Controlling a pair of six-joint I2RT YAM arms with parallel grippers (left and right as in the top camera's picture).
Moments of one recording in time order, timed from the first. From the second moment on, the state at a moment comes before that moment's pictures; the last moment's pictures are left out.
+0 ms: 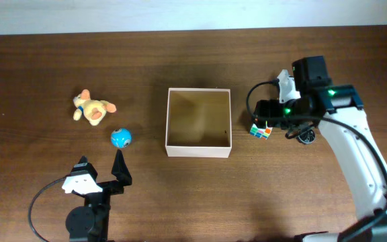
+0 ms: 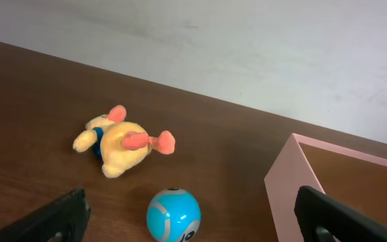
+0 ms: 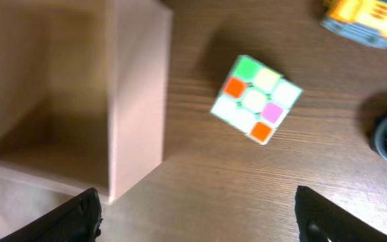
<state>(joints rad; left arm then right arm) 0.02 0.01 0.02 -0.10 -0.02 -0.27 0.09 1.55 1.36 -1.07 -0.25 0.16</state>
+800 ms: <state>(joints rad) 0.02 0.01 0.02 -0.10 -0.02 -0.27 0.09 1.70 1.18 -0.80 -0.01 0.49</state>
